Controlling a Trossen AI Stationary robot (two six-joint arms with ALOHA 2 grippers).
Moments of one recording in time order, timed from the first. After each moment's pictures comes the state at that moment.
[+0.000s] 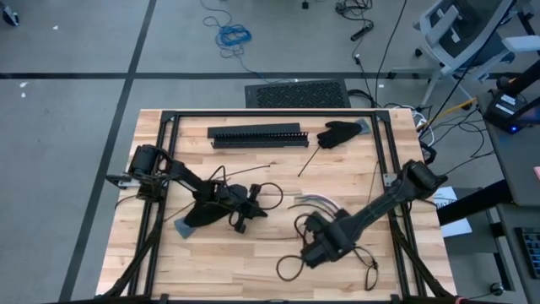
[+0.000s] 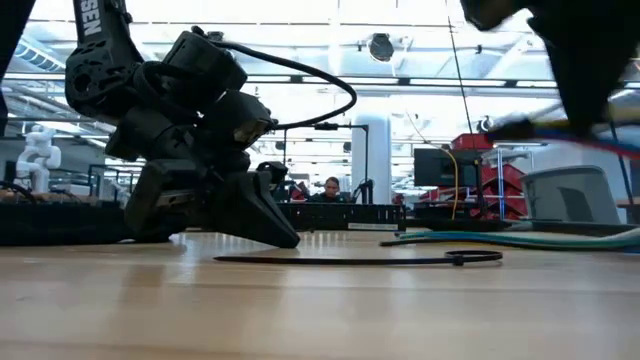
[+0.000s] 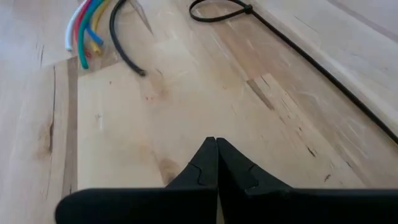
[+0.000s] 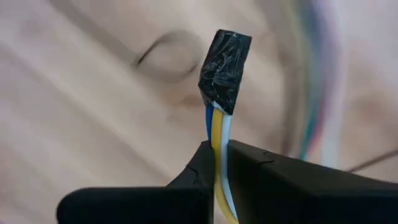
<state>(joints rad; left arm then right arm) -0.13 1.88 0.58 0.72 0.15 0.27 0.57 1.88 1.51 -1.23 0.16 1.43</state>
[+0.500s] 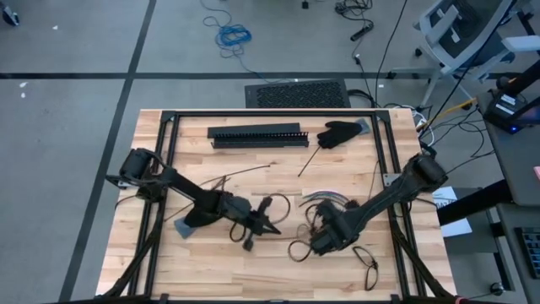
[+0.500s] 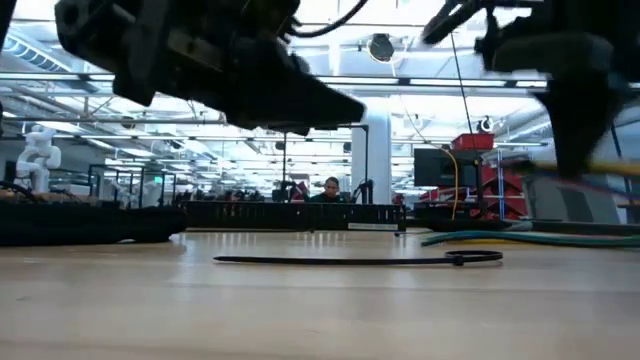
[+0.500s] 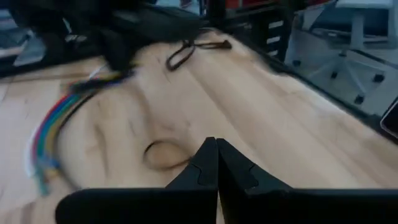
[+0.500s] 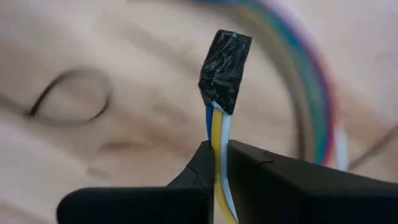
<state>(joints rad) -0.28 1.82 0.77 0.72 0.12 0.14 0.54 1.78 1.27 -1.21 0.29 1.59</state>
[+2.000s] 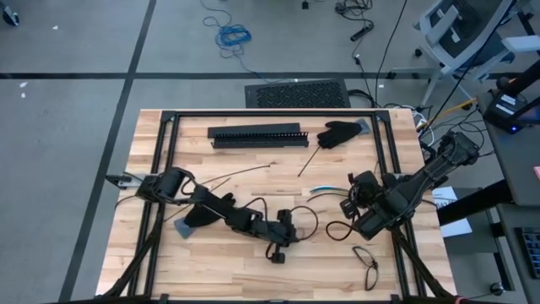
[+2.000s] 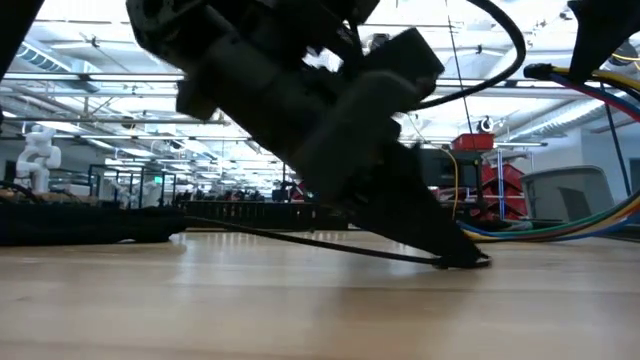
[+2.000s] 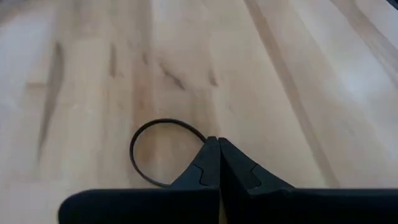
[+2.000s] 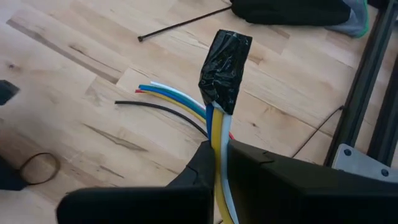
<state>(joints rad) -0.35 2.20 1.25 0.28 -0.10 -0.11 0.66 1.34 1.18 -1.56 0.55 1.77</state>
